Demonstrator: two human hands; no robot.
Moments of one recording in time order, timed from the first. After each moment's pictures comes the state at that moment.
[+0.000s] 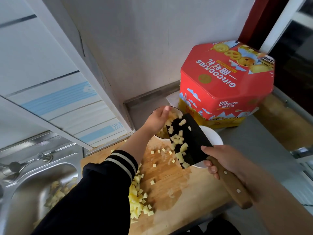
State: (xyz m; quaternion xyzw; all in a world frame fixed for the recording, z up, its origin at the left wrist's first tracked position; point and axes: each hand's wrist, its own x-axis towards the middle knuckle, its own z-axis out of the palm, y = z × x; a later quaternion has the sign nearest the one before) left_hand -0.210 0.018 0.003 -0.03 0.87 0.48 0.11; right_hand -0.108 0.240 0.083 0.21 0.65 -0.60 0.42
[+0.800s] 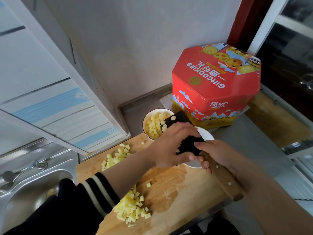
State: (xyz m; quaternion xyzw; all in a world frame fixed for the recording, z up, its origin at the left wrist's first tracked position) left_hand -0.136 0.053 0.046 0.38 0.86 0.35 0.05; right_hand -0.115 0.240 0.090 0.20 0.66 -0.61 0.39
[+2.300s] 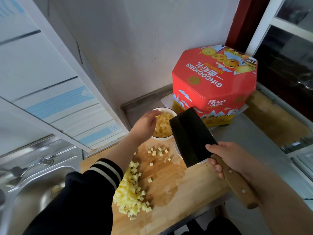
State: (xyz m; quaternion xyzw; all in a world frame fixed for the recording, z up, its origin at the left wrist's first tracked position) left_hand -0.177 0.002 0.015 0.05 0.95 0.31 0.03; right_hand -0.083 0.264 0.107 0.19 0.68 -0.62 0.35
